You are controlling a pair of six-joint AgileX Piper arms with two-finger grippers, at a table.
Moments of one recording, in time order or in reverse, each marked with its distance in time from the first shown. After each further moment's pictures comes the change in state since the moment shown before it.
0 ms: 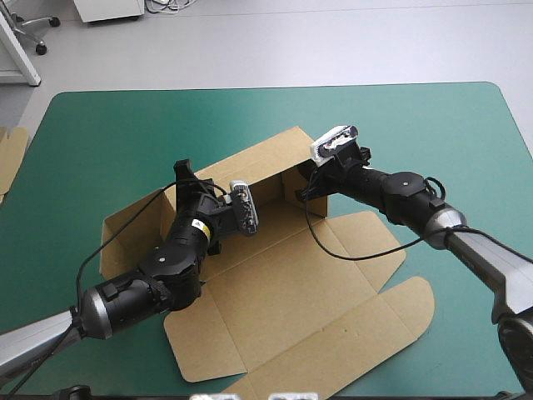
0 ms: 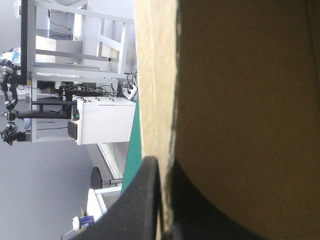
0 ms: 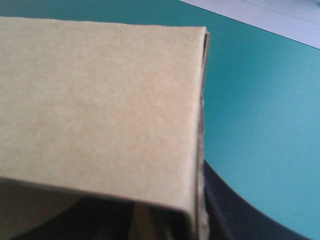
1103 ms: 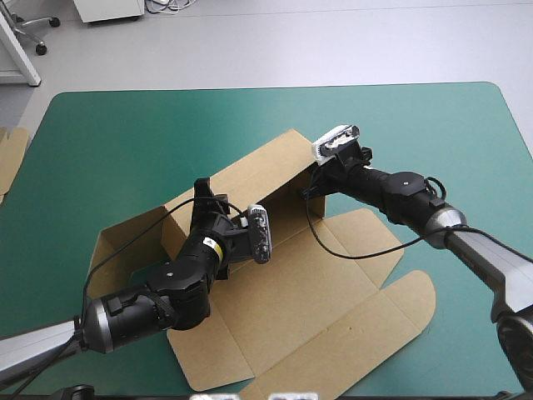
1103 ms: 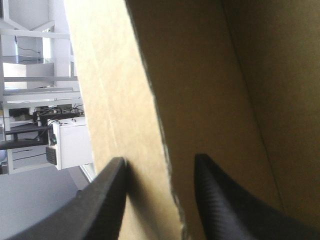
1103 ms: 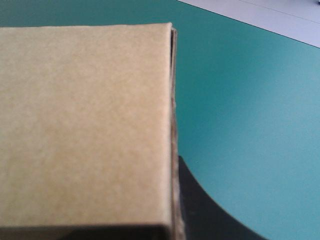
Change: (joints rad) left arm -0.123 -0.002 -0.004 -0.135 0.049 0.129; right arm -0.003 0.005 0.000 0.008 0.000 -0.001
